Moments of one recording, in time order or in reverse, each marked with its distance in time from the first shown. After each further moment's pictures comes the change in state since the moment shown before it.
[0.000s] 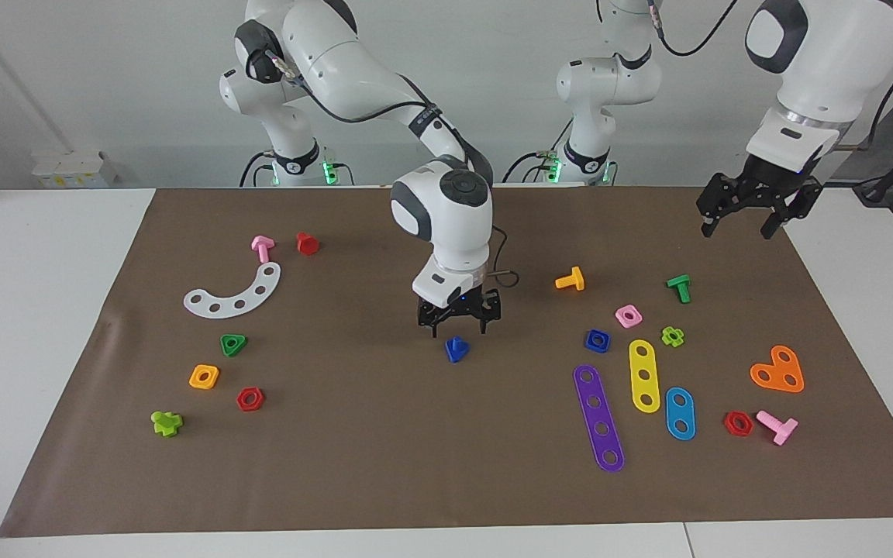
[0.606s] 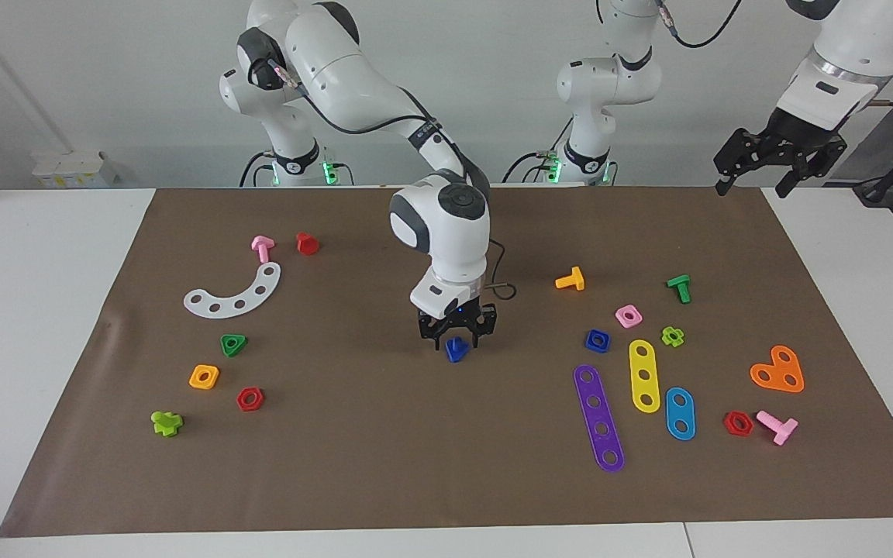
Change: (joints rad) left arm 0.038 0.054 0.005 0.194 -0.021 -0.234 0.000; right arm -0.010 0.022 -0.011 -0.006 -0.016 0.036 0.005
